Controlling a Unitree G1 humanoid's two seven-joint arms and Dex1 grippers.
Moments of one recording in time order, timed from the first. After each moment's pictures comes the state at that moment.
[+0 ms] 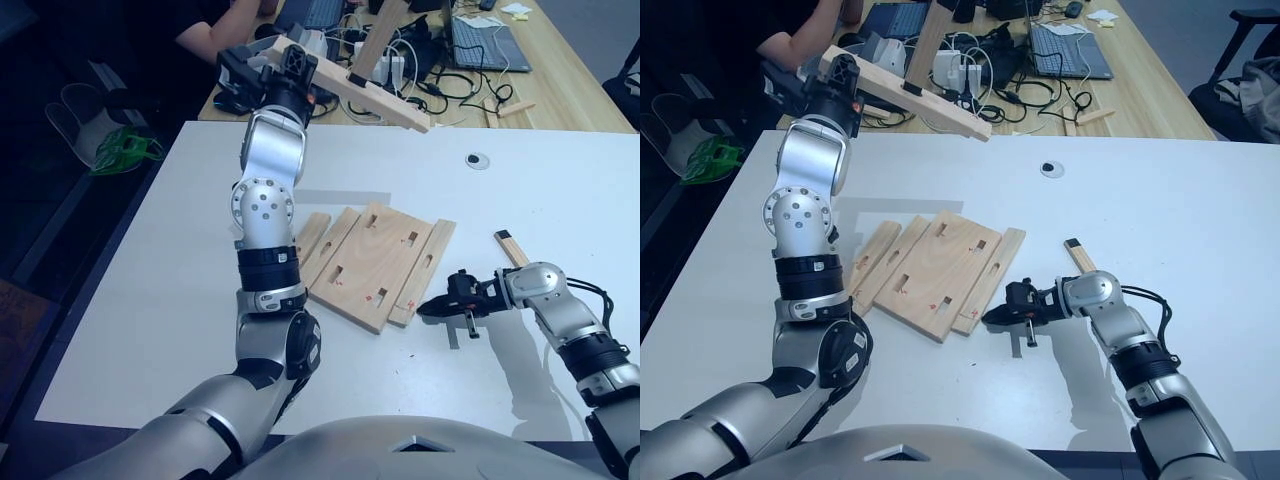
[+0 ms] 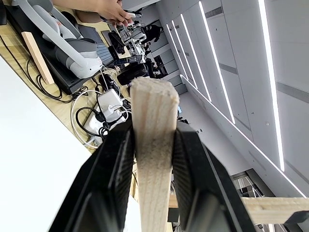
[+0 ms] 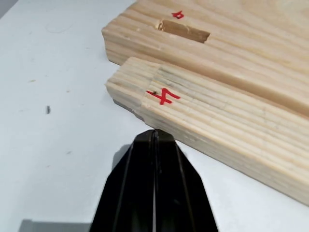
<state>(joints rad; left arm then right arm) -0.77 -0.12 0.29 0.06 -0.97 0.36 0.49 -0.26 -0.58 0.35 0.40 0.12 -0.19 1.29</state>
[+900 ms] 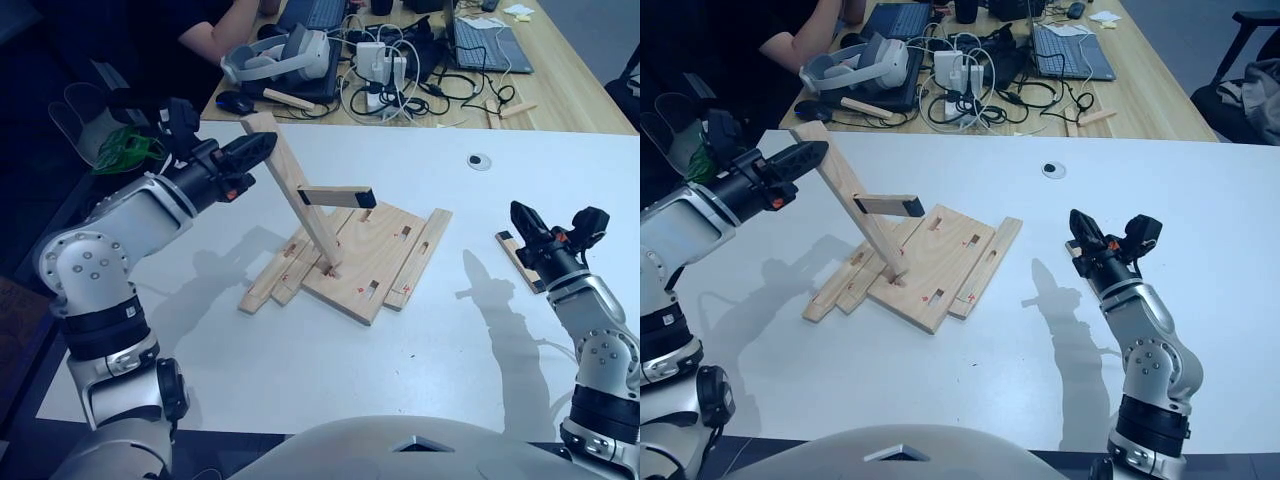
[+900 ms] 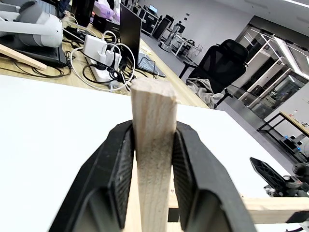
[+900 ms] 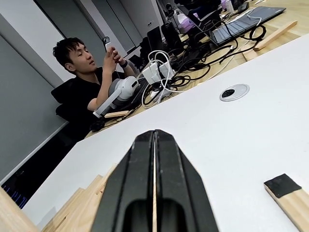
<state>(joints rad) -0.41 0.57 0.37 -0.22 -1.19 1.08 -0.12 0.04 -0.24 -0.37 -0.29 0.87 0.59 0.23</state>
